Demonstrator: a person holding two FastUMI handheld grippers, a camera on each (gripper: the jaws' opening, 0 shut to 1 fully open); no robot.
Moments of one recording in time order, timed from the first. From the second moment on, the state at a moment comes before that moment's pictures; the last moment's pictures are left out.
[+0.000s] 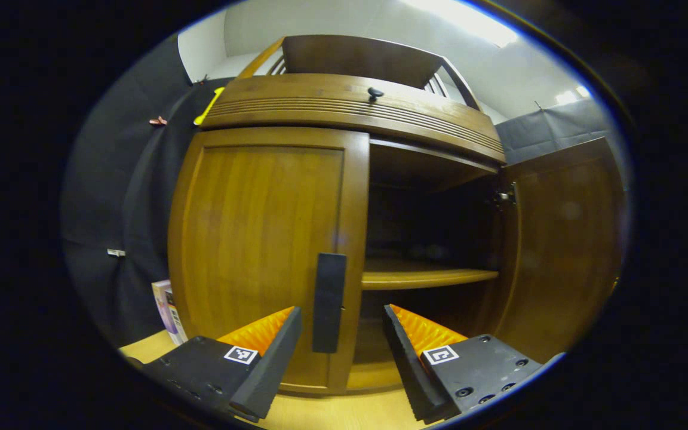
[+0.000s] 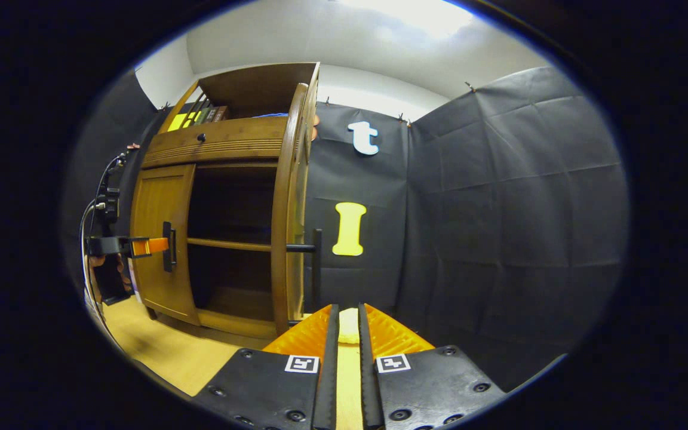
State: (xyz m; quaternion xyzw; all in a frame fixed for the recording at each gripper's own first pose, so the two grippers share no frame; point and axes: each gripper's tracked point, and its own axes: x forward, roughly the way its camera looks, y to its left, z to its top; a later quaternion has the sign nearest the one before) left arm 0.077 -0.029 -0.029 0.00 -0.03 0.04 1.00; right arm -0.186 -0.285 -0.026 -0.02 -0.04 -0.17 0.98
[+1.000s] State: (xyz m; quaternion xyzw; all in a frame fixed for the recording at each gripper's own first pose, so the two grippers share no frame) left arm 0.140 -0.017 -0.048 0.01 -0.05 0.05 1.00; right arm -0.200 -0.267 -0.018 0.00 -0.06 -0.17 0.98
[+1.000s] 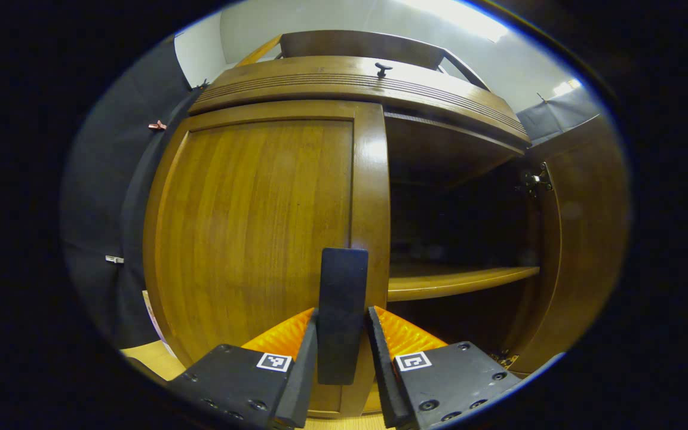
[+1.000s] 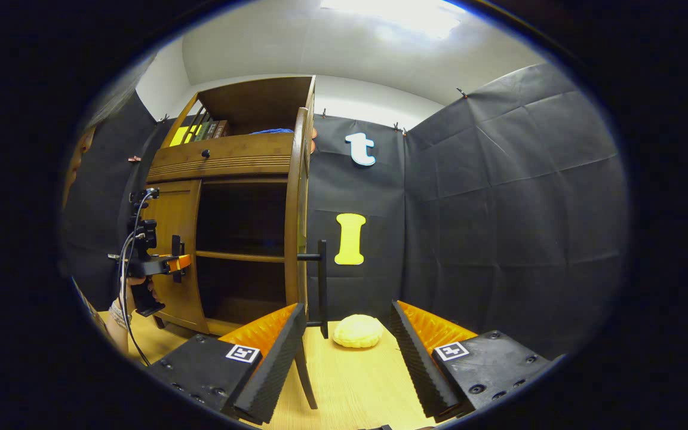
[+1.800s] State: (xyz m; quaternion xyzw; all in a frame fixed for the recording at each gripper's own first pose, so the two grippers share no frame) left arm 0.095 -0.019 -0.049 0.00 -0.02 -0.02 1.00; right arm -0.204 -0.230 -0.013 -0.01 -0.06 -0.14 0.99
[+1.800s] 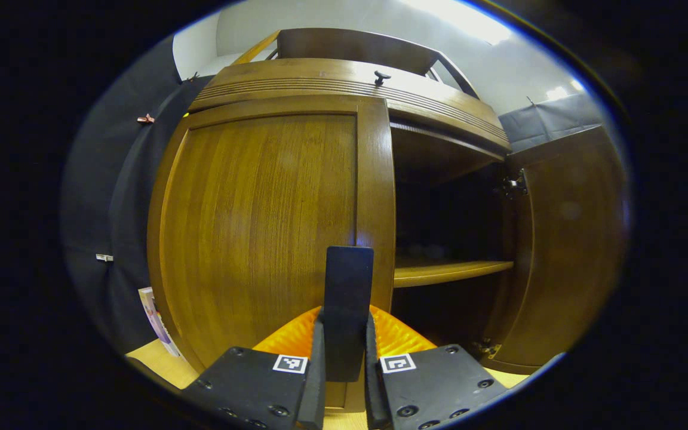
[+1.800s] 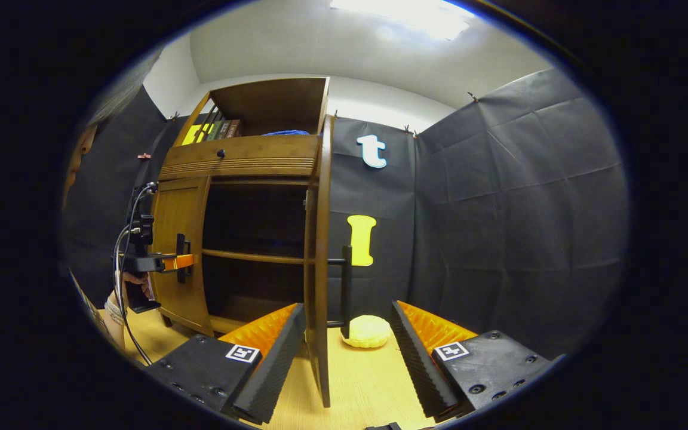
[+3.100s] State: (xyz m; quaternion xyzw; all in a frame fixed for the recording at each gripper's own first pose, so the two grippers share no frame) left arm -0.069 0.066 -0.036 0.02 0.00 -0.05 1.00; right arm -0.139 -0.131 -0.026 -0.02 -0.03 -0.03 1.00
